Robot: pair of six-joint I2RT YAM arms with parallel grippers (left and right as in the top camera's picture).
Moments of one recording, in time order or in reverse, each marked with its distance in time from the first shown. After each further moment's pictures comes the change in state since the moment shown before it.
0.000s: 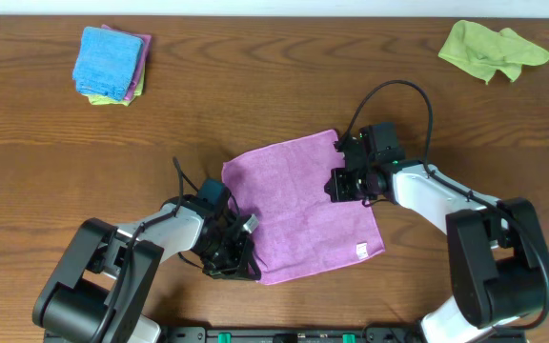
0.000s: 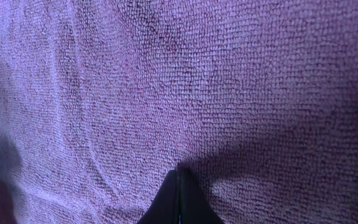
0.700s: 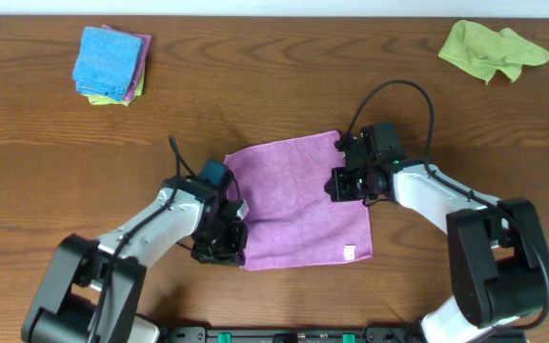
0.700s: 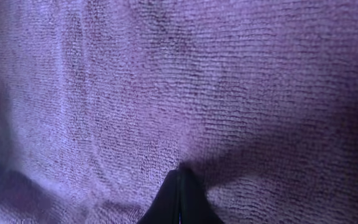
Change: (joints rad) left arm 0.000 -0.080 0.187 -0.306 -0.294 -0.022; right arm -0.005 0.000 0.003 0.001 -0.021 0.002
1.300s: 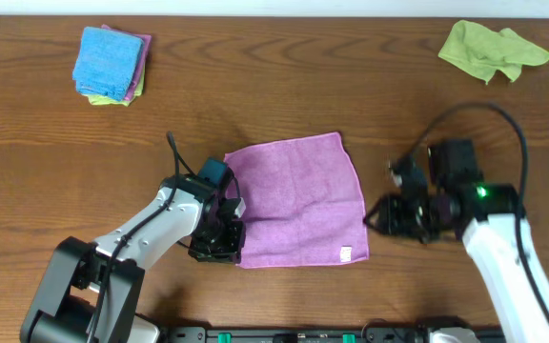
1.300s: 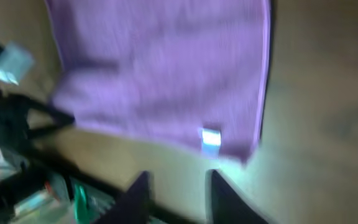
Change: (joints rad) left arm 0.000 -0.003 0.005 -0.006 -0.047 -0.008; right arm -0.180 -0.582 0.005 -0.772 -0.029 -0.026
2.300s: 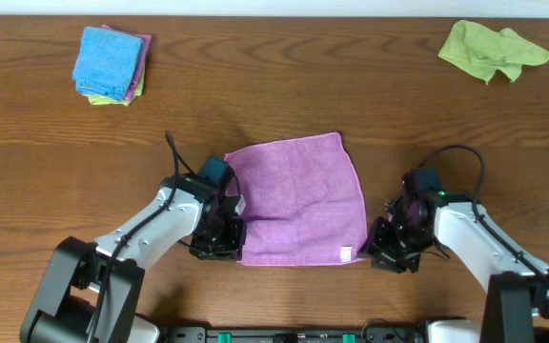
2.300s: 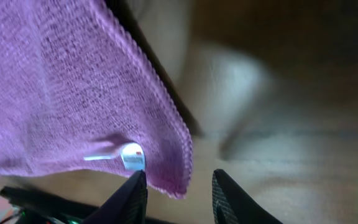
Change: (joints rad) left arm 0.000 0.000 0.000 0.027 -0.004 -0.026; right arm 0.000 0.292 -0.231 0.232 0.041 0.321
